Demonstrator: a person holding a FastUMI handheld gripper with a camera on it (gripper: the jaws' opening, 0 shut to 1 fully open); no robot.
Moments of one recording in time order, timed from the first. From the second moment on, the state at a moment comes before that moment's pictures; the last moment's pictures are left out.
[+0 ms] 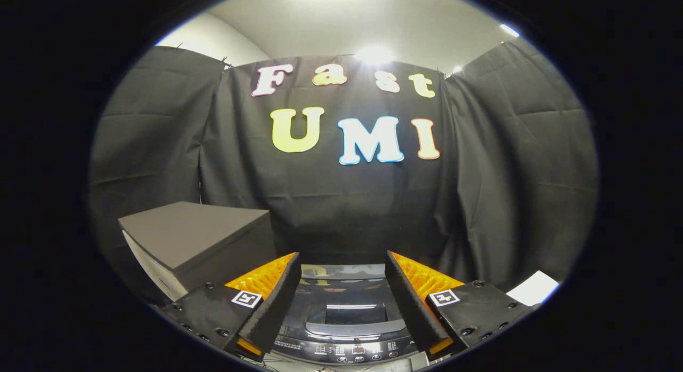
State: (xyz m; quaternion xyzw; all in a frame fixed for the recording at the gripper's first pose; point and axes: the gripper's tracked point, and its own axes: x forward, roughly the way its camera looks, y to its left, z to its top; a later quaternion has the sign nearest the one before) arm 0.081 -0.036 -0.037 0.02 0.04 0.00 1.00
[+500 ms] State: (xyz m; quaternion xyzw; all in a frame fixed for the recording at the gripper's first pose) arm 0.024 -0.026 -0.011 0.01 0.00 0.00 1.00
